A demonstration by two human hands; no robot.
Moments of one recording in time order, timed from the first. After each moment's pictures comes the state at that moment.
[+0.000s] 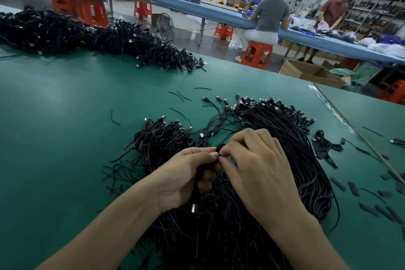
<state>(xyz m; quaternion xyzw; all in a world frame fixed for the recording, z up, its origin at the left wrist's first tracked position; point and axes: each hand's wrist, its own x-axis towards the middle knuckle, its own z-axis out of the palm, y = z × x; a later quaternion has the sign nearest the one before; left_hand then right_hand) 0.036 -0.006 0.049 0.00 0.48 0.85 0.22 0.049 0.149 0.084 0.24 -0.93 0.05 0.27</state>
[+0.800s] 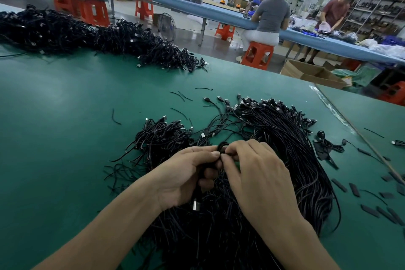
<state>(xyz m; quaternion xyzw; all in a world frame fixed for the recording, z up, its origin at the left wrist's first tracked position) 0.033 -0.007 0.050 0.00 0.44 0.86 0.24 0.057 0.137 0.083 0.16 -0.95 0.12 0.23</state>
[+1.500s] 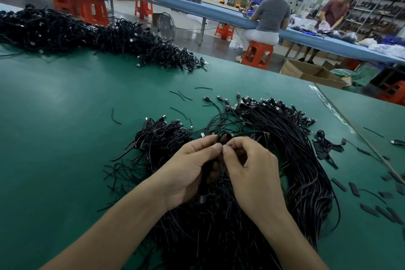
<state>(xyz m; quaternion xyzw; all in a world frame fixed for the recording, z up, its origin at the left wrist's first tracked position) 0.032 0.002 0.047 0.02 0.46 0.87 0.16 0.043 0.134 0.068 0.10 -0.90 0.39 0.17</state>
